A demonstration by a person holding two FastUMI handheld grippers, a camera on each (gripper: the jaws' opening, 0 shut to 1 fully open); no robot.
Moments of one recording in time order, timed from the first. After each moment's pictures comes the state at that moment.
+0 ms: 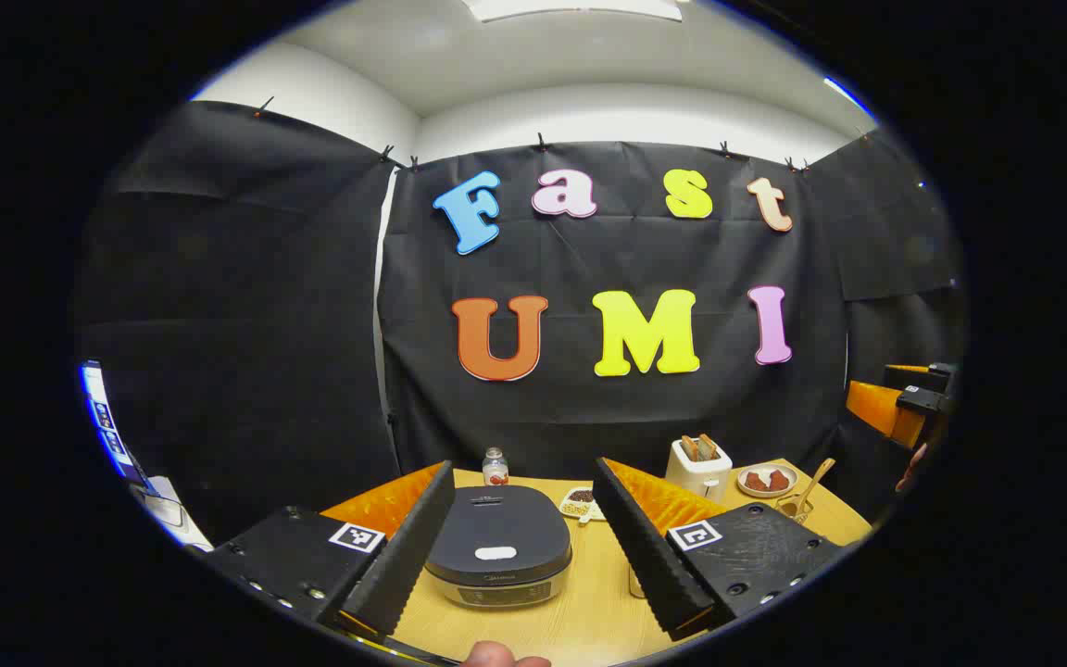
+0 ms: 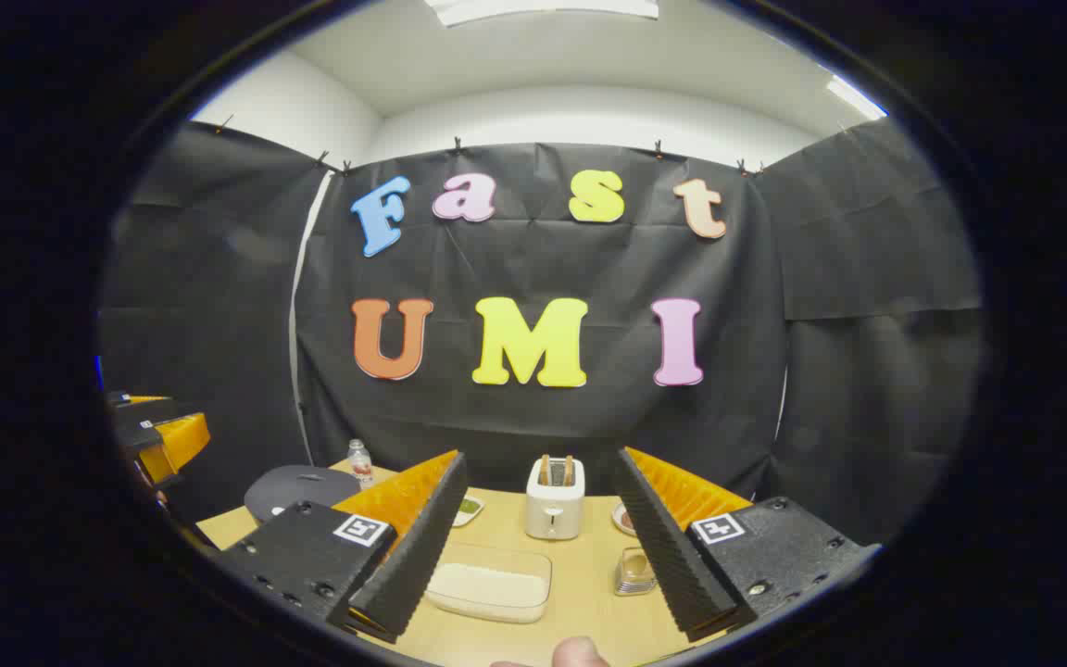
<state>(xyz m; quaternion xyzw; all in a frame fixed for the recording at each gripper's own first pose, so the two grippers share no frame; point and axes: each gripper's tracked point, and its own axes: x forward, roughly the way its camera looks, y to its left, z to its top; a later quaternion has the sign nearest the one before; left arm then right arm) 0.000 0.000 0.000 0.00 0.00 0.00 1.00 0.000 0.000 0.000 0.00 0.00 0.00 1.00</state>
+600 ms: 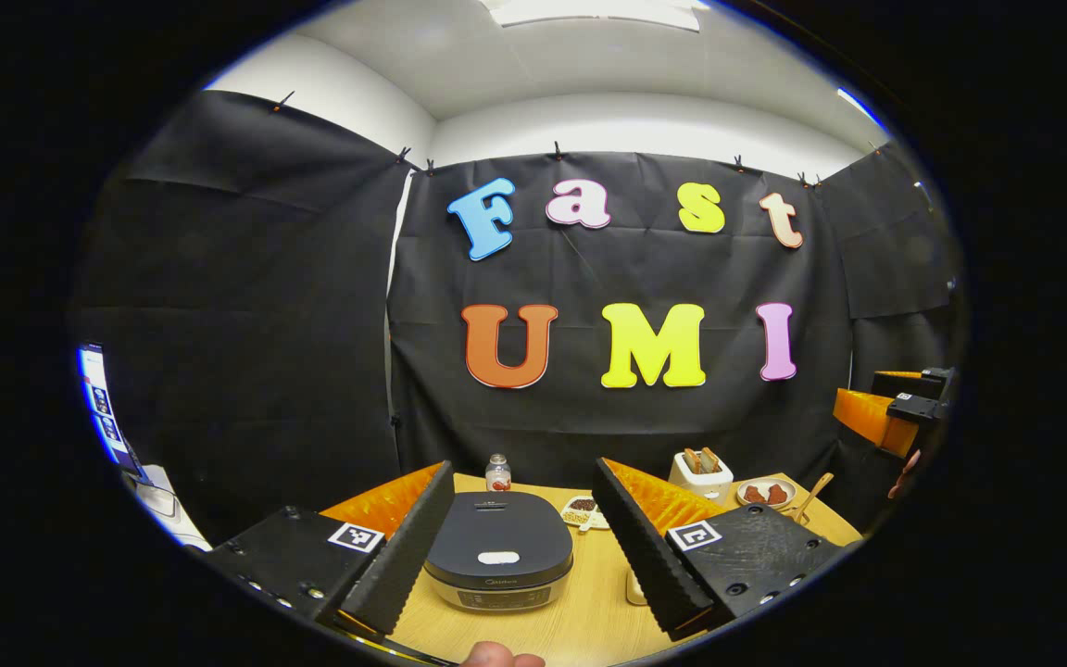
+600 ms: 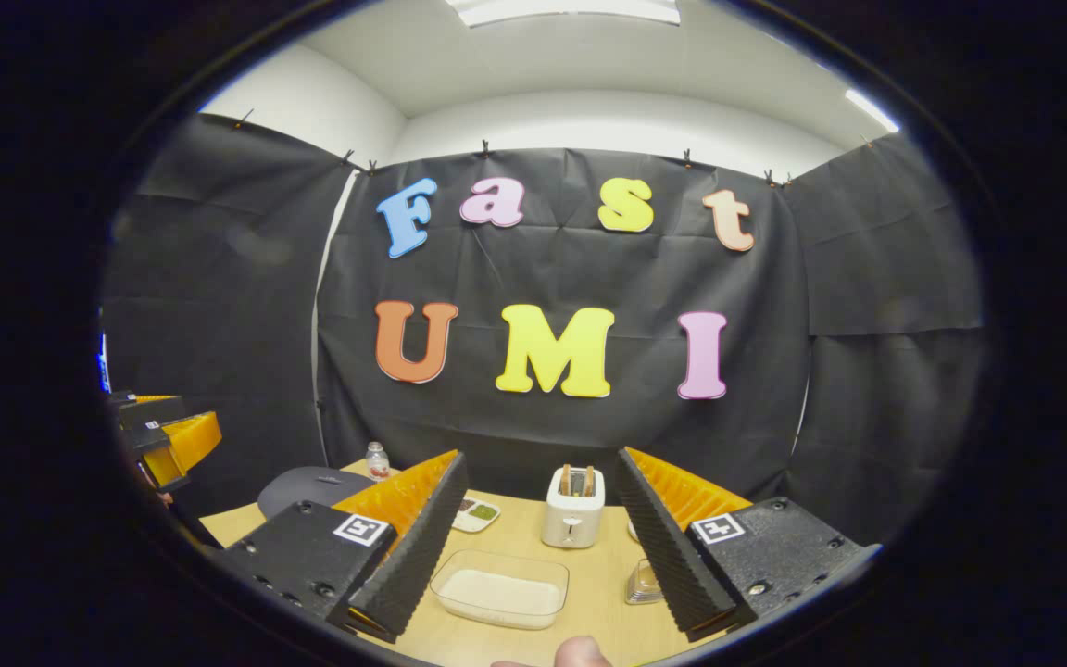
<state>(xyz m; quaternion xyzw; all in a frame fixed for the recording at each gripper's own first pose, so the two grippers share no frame) -0.002 0.011 0.004 -0.02 -0.01 0.01 1.00 0.004 0.023 0.013 -0.02 -0.01 0.03 1.00</state>
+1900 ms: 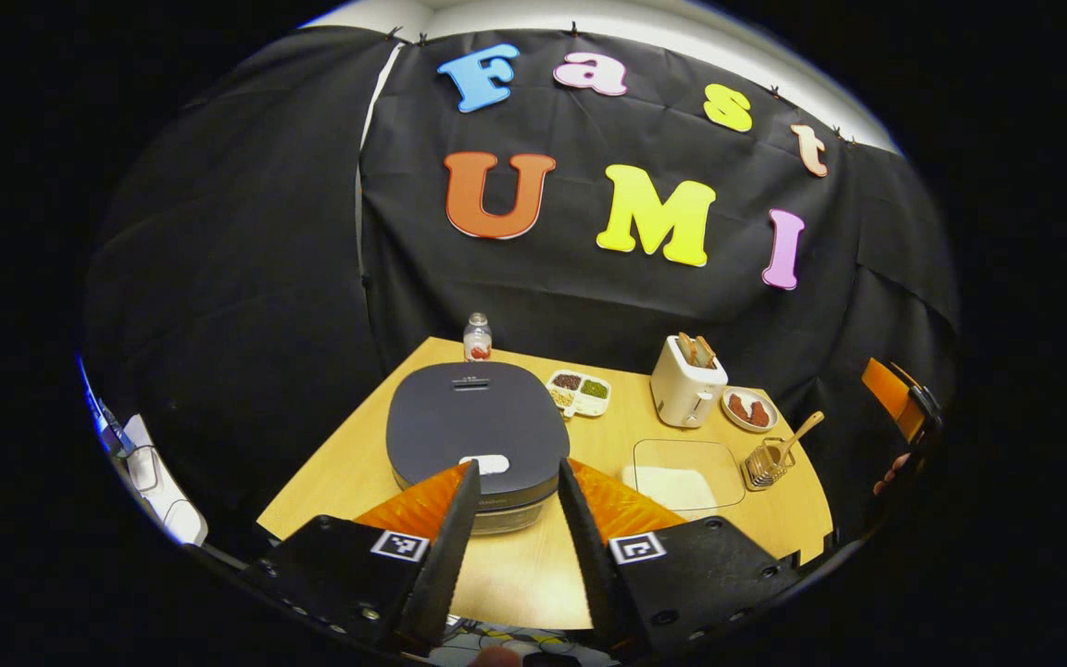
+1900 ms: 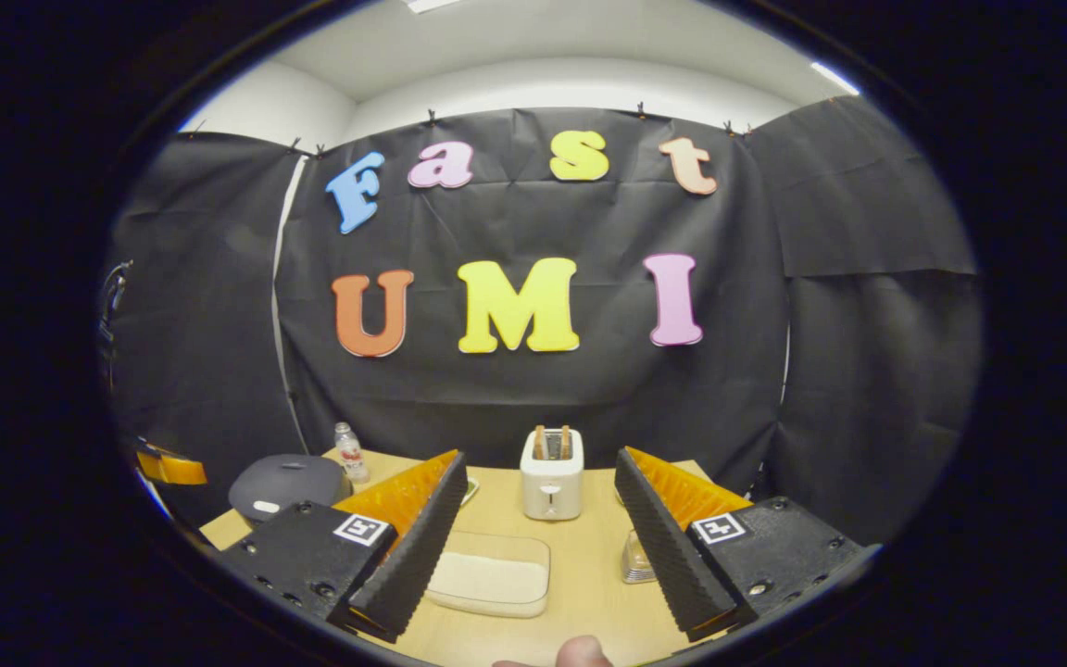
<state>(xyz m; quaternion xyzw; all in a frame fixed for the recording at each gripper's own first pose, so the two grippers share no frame) 0.031 0.002 -0.107 -0.07 0.26 -0.06 0.96 0.043 -0.038 -0.048 0.04 0.05 -0.03 1.00</state>
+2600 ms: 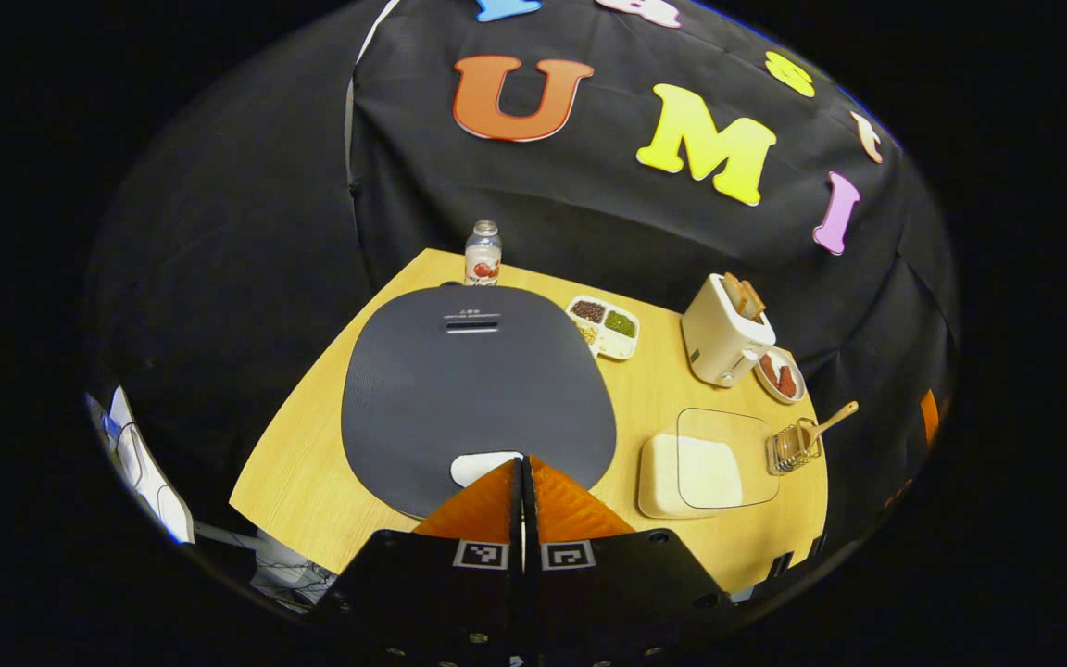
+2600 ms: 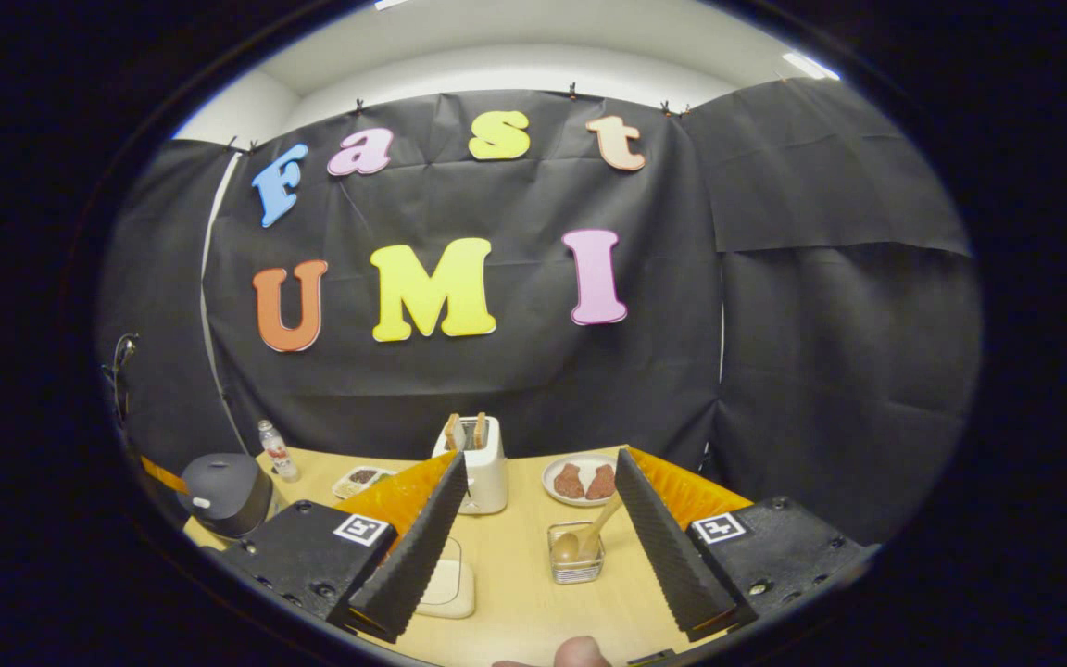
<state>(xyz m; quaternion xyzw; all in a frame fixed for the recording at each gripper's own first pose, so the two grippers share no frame) 0.098 0.023 -0.187 -0.09 0.40 -0.03 0.91 0.062 -0.134 -0.076 0.06 0.08 -0.11 0.99</state>
